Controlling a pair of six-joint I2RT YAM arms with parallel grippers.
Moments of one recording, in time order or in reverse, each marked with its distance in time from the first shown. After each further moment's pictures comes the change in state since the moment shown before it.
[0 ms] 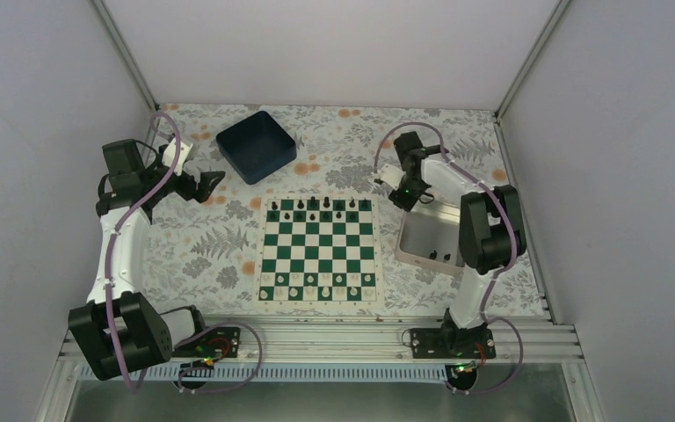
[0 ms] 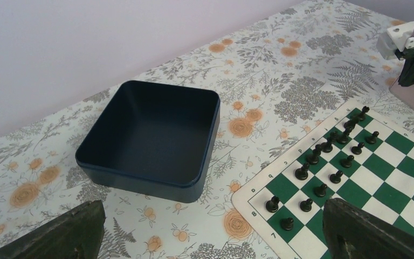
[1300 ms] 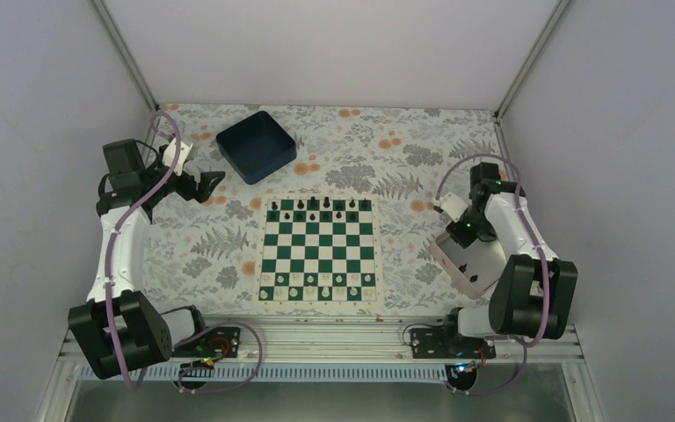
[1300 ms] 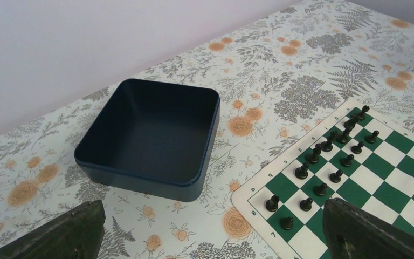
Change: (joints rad) left arm 0.000 0.006 0.000 0.000 0.000 0.000; right arm -0.423 -0.483 -0.360 -0.171 -0.028 -0.168
